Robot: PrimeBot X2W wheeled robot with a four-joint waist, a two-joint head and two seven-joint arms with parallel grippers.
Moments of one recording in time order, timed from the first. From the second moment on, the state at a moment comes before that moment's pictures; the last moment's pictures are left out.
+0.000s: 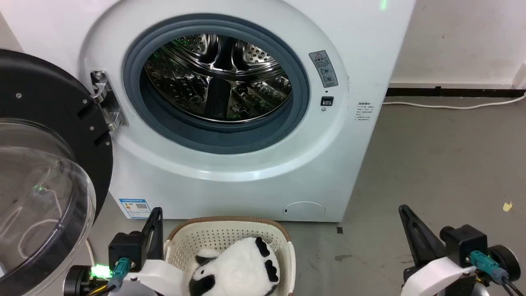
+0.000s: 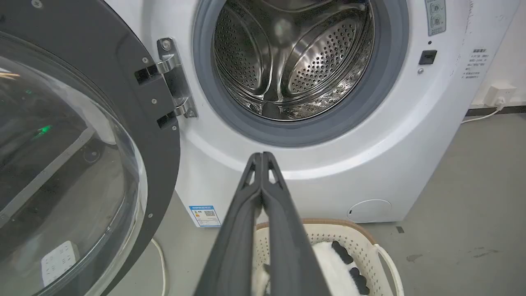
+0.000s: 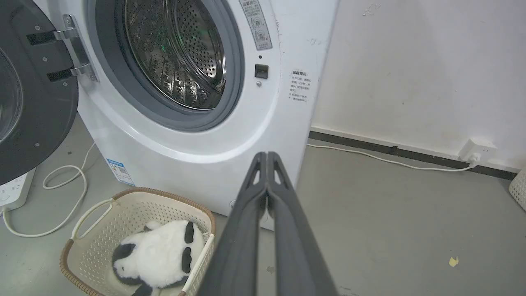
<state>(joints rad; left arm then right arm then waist) 0.02 0.05 0.00 0.00 0.00 0.00 0.00 0.01 -0.05 0.00 0.00 0.01 0.13 0.00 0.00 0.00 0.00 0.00</state>
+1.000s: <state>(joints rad) 0.02 0.05 0.00 0.00 0.00 0.00 0.00 0.01 -0.05 0.00 0.00 0.01 0.13 0.00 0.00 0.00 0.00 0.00</state>
